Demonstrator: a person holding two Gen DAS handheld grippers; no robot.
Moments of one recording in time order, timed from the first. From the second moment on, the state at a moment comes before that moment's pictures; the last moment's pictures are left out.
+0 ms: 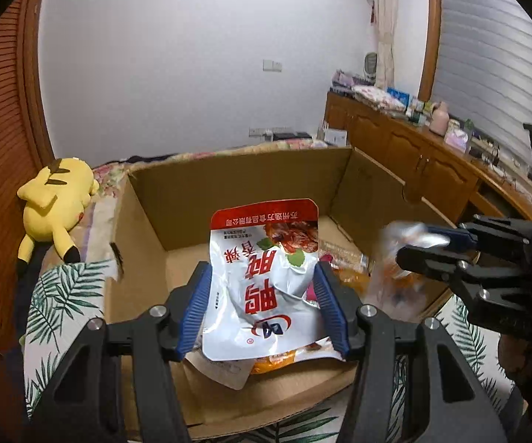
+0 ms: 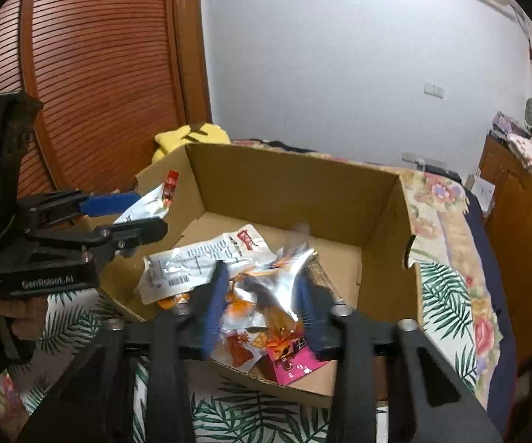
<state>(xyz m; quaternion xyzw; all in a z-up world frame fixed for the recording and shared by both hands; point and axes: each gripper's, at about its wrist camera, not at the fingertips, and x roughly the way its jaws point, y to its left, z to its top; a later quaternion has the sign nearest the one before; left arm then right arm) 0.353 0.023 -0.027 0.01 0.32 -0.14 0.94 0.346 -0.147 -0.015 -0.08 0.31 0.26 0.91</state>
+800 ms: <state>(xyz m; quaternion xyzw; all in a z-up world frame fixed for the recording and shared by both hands) 0.330 0.016 -0.014 0.01 0.32 -0.14 0.94 0.304 -0.164 -0.008 -0.06 0.31 0.26 0.92</state>
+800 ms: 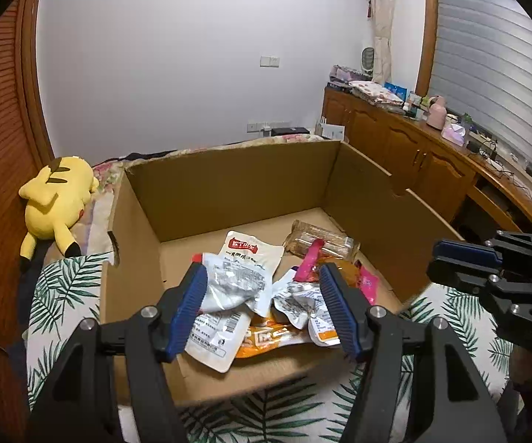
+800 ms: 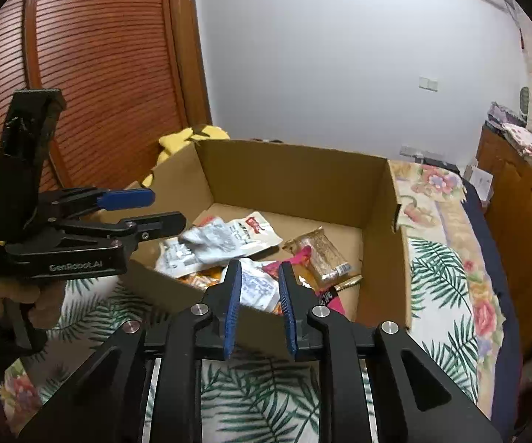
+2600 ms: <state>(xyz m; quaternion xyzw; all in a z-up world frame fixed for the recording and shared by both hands) 0.142 -0.097 -0.108 0.04 0.42 -0.23 0.88 0.125 -0.252 -0.114 -0.06 0.40 0.22 0.89</state>
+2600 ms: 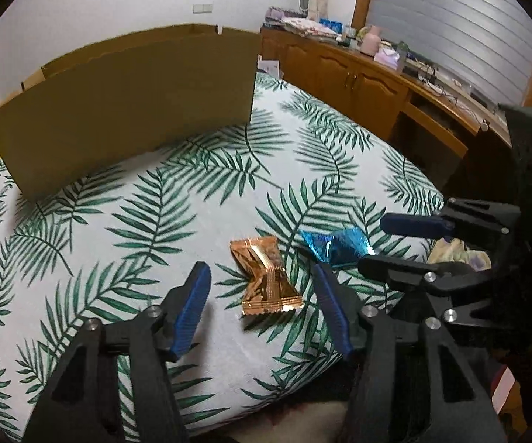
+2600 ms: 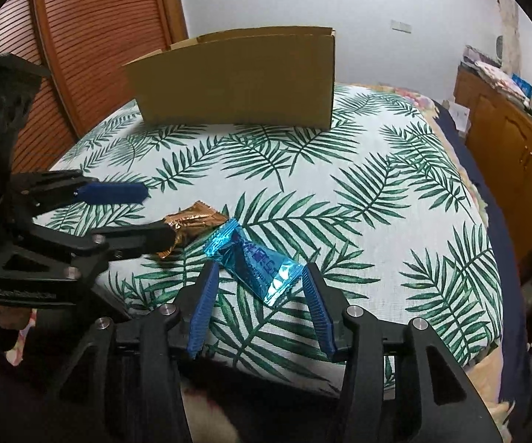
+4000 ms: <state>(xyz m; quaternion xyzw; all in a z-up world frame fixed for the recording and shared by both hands) 0.152 -0.075 -0.108 0.02 0.42 -0.22 0.88 0.163 -0.226 -0.133 -0.14 0.44 0.24 0.85</state>
